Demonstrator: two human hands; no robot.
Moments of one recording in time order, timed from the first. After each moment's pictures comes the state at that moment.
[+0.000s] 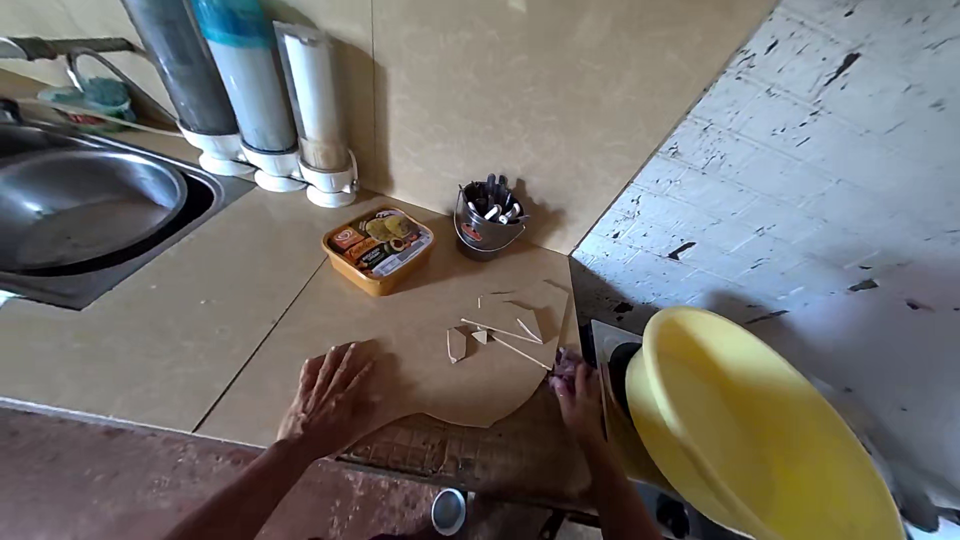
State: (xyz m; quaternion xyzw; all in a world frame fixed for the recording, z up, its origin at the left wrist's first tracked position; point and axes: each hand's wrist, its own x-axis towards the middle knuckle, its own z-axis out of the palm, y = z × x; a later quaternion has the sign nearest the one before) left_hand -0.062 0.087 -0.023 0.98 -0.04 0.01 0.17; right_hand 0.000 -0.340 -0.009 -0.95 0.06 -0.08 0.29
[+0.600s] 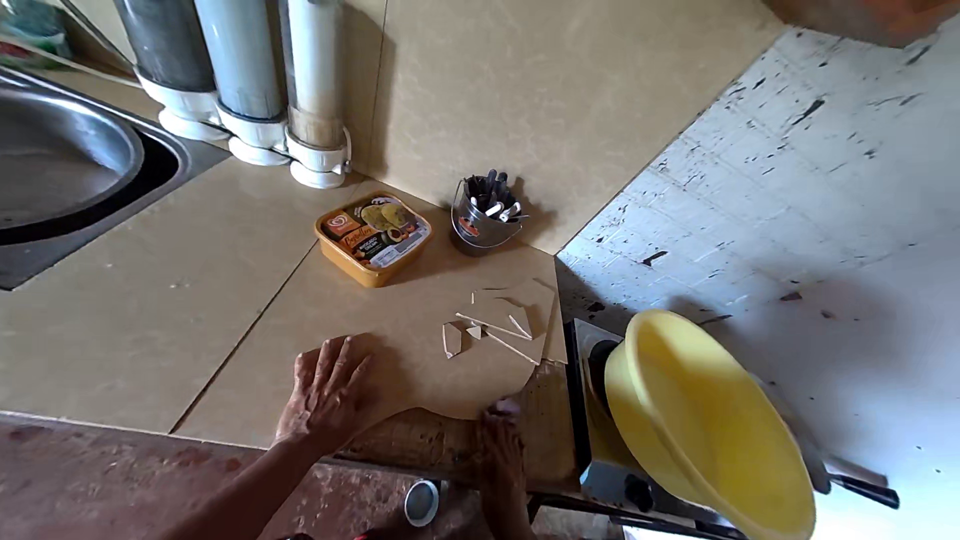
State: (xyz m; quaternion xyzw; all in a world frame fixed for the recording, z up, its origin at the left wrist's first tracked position) left_hand -0.059 0.081 -0.017 0.98 -0.03 -0.01 0.17; right_hand -0.123 -0.229 -0.034 -0.94 -0.10 -0.07 0.30
